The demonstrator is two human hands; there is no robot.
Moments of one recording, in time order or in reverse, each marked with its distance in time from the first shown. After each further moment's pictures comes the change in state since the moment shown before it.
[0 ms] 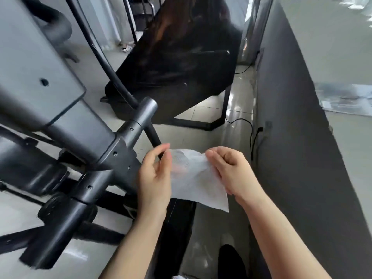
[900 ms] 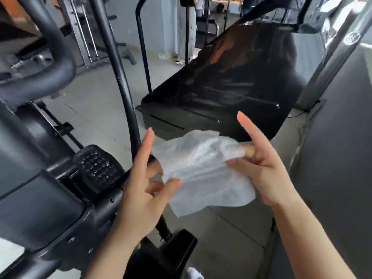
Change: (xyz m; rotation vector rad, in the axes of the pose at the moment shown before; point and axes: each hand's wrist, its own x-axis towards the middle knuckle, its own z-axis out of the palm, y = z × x) left_hand 0.180 0.049 0.082 0.044 -0.008 0.342; right_hand 0.290 -0.063 -0.075 0.356 -0.519 -0.328
